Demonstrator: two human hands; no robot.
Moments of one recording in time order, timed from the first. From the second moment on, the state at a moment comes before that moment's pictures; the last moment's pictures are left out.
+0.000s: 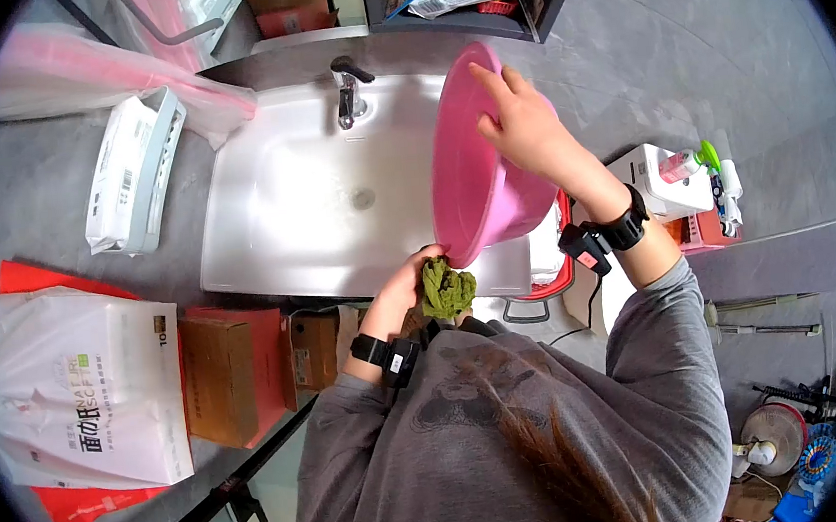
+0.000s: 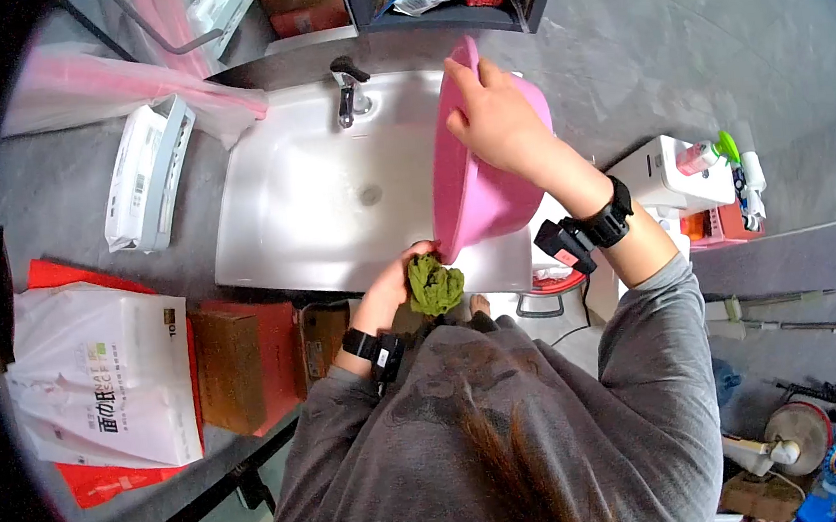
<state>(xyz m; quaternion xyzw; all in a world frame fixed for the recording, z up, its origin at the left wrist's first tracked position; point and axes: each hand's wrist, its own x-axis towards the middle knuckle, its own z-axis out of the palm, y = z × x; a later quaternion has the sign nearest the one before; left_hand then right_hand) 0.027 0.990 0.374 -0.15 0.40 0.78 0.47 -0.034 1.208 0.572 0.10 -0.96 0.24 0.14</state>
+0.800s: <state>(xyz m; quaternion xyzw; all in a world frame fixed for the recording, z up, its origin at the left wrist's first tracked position) -0.016 1.039 0.417 -0.01 0.82 0.57 0.07 0.087 1.313 0.399 -0.13 -0.90 0.40 0.14</state>
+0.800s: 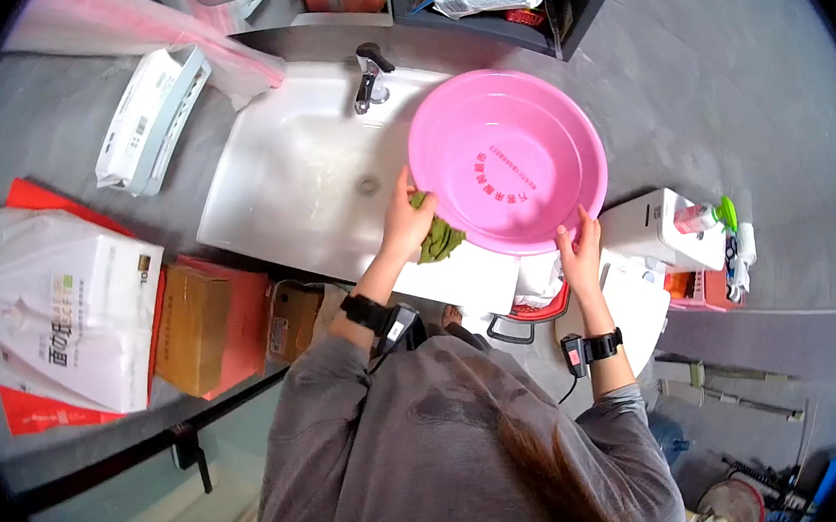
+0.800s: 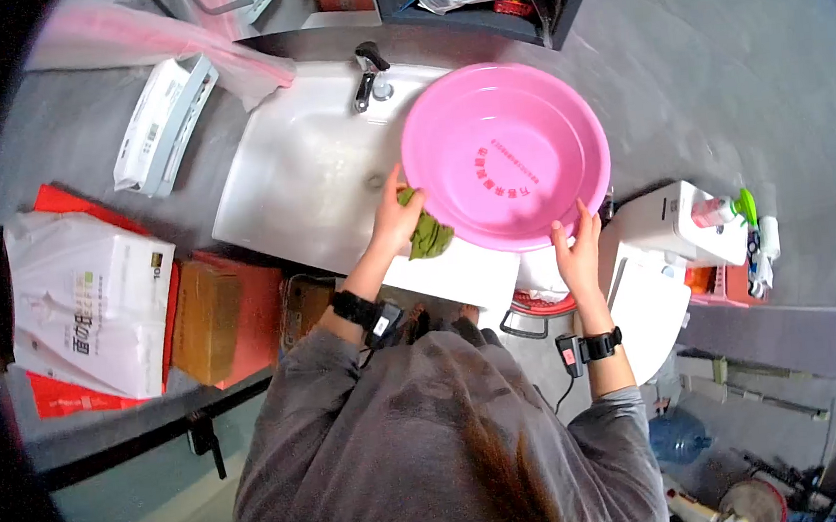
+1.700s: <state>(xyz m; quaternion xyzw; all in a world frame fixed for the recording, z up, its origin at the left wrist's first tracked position) 0.087 0.893 0.375 -0.22 0.76 0.61 -0.05 -0.083 1.070 0.291 0.14 -0.93 0.29 -0.18</state>
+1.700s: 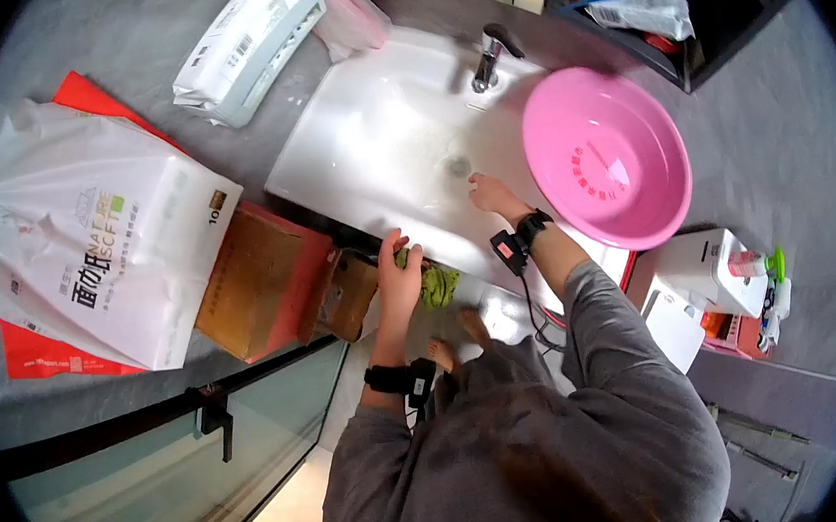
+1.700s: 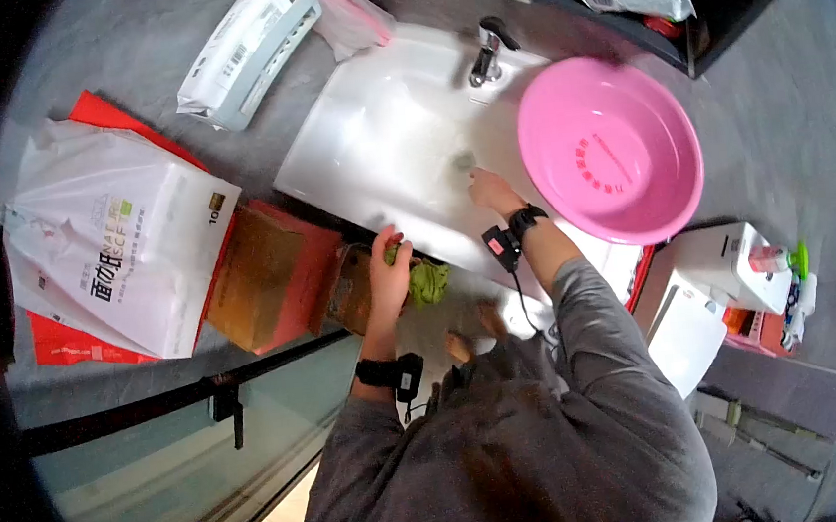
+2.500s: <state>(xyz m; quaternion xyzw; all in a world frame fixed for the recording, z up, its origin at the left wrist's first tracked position) 0.052 0.857 0.389 -0.25 0.78 0.57 -0.03 -0.142 1.030 0.296 0.06 -0.94 0.26 -0.19</state>
